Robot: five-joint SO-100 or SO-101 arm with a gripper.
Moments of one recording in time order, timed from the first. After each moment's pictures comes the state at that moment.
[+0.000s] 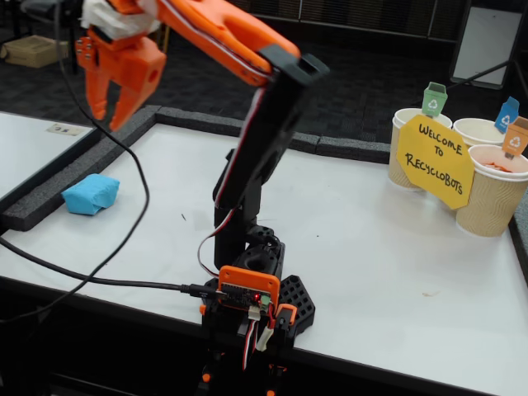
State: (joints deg) arm -76.9 108.5 86.3 98.3 -5.4
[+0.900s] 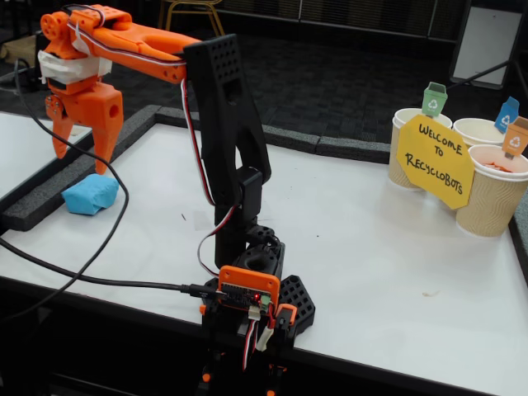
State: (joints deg) arm -73.7 70.7 64.9 100.1 -5.4
